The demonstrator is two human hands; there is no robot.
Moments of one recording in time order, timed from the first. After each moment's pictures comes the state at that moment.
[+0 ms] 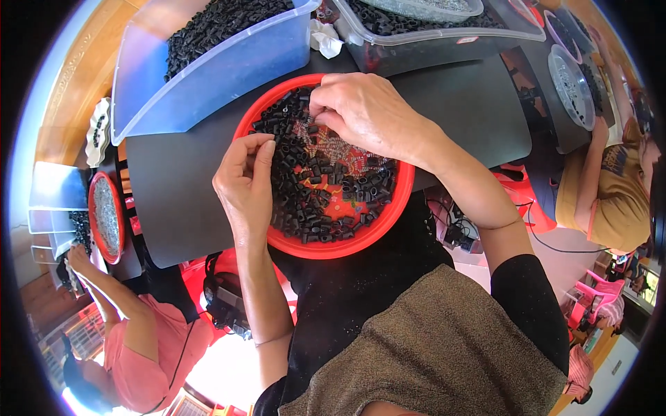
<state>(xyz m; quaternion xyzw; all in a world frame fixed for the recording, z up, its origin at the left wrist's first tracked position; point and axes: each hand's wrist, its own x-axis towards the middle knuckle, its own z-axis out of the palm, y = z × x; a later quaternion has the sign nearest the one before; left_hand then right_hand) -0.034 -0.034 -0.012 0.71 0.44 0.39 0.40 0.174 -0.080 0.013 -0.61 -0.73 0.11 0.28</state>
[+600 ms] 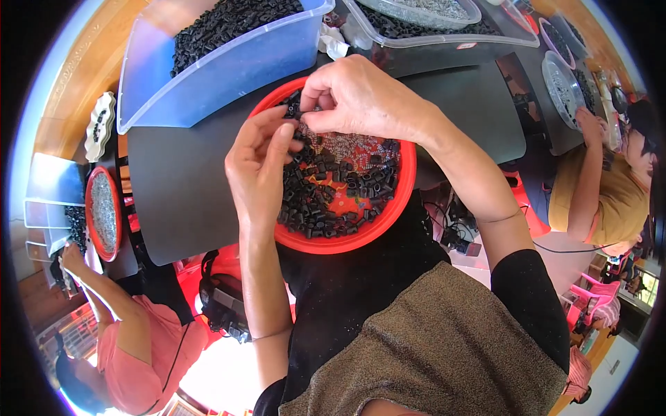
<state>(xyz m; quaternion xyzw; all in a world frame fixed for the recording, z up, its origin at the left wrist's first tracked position) -0.019 -0.038 0.013 0.63 0.38 0.38 0.57 0.171 -0.065 0.042 -0.59 -0.70 0.25 0.30</state>
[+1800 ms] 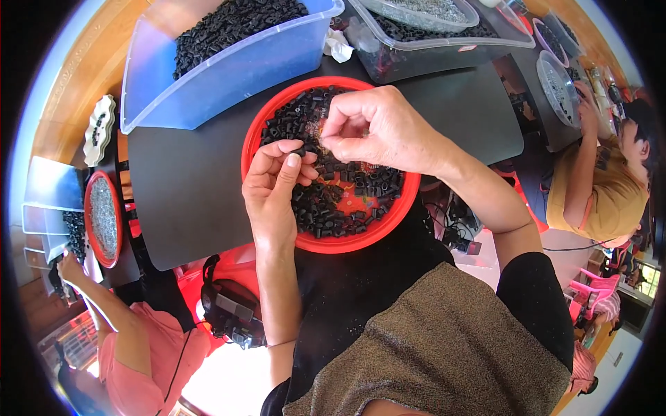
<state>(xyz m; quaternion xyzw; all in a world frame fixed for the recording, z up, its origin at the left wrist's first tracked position) -0.039 -0.057 -0.014 0.48 0.29 0.42 0.72 0.155 -0.102 0.042 -0.55 -0.60 0.40 0.42</state>
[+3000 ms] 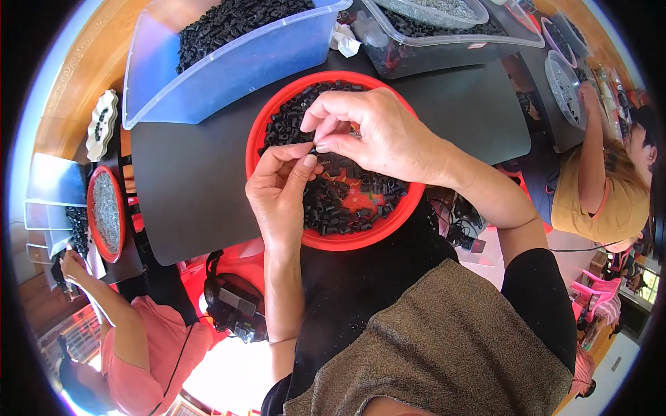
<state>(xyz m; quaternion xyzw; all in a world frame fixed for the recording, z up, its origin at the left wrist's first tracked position) -0.038 -0.062 -0.012 0.53 0.34 0.43 0.65 0.141 -0.093 0.039 -0.53 -0.66 0.30 0.43</state>
